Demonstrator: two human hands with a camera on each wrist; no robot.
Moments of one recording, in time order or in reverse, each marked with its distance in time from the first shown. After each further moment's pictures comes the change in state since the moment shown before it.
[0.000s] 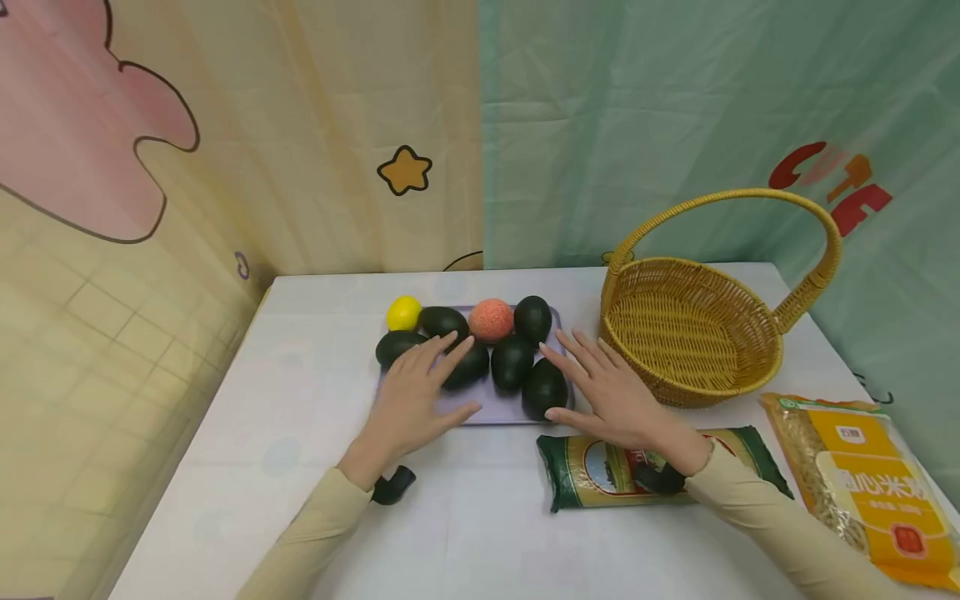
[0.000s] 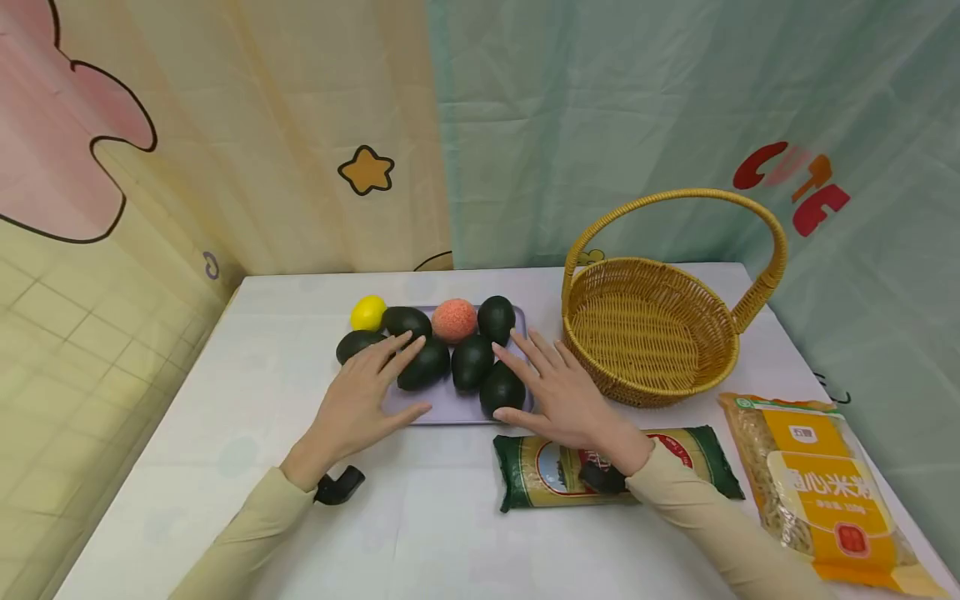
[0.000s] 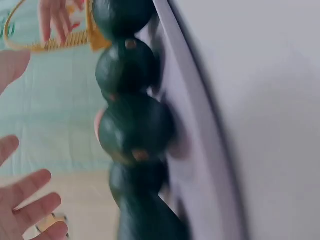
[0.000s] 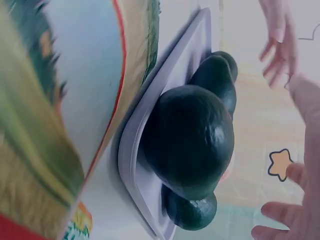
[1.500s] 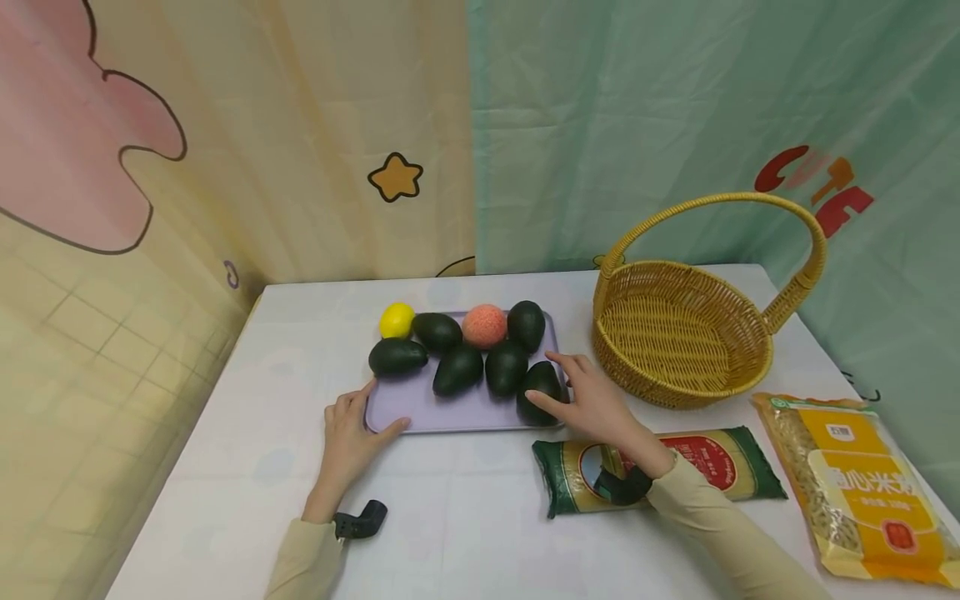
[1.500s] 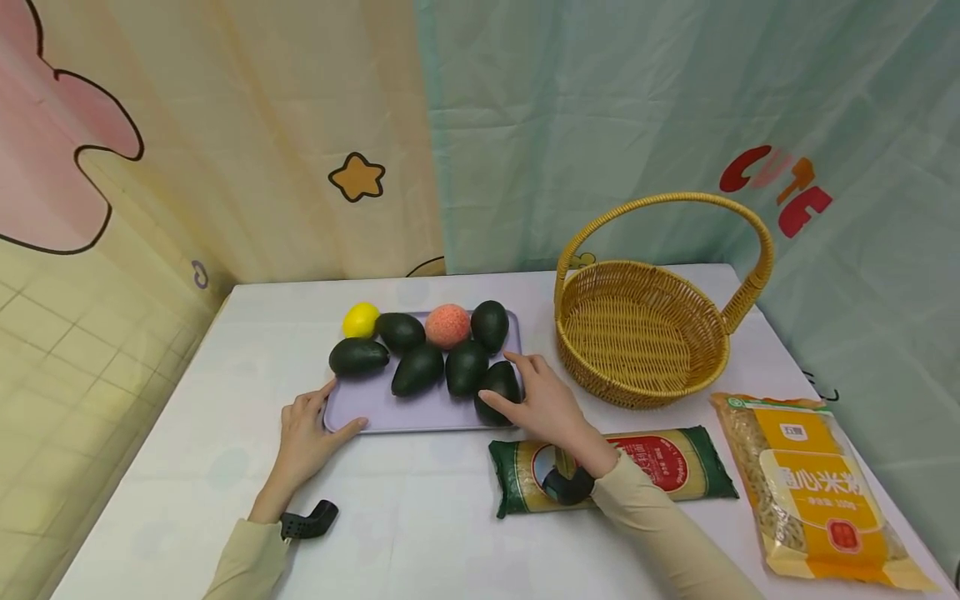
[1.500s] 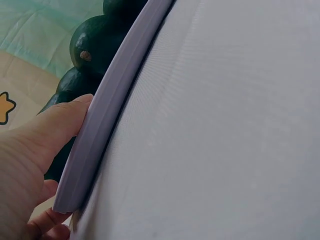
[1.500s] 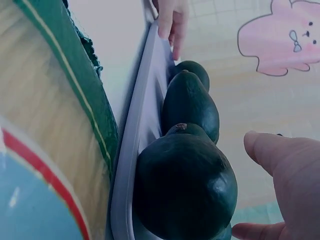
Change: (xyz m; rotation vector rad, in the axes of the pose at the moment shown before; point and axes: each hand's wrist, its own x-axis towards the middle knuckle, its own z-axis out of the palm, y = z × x) left_hand -0.074 -0.056 0.037 -0.322 0.020 -0.672; right_hand 0.013 -0.016 0.022 0.339 0.054 0.450
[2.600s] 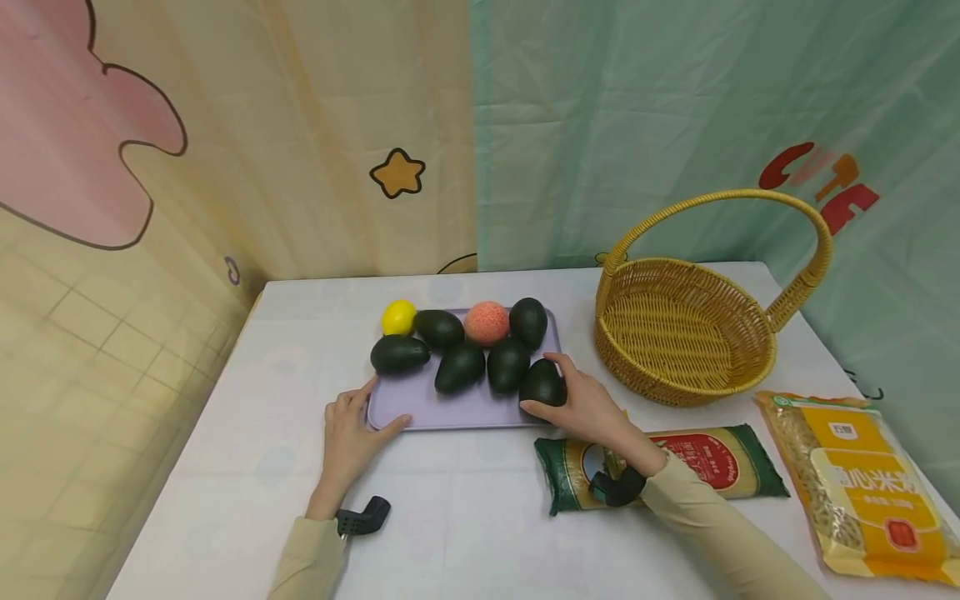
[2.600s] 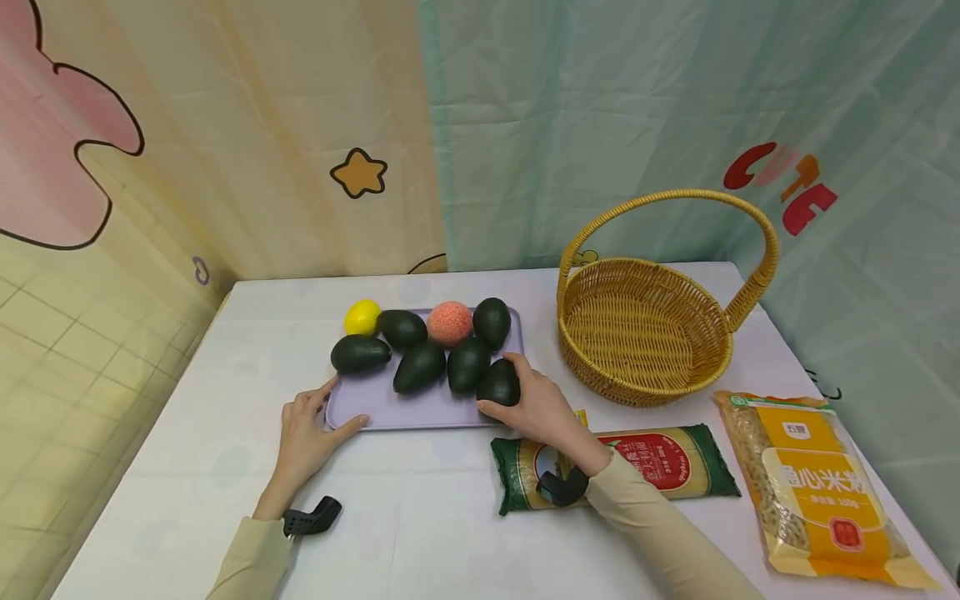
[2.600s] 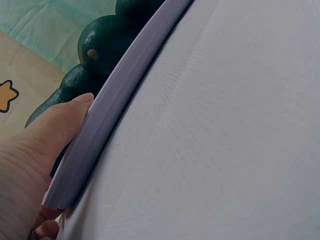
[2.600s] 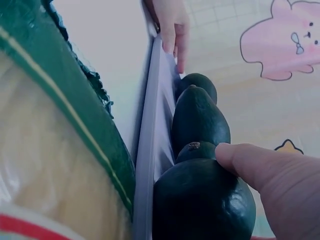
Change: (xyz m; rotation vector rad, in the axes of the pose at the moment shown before) left_hand 0.000 -0.004 0.004 -0.009 0.080 0.015; right_hand 0.000 -0.004 0.011 0.107 -0.079 0.124
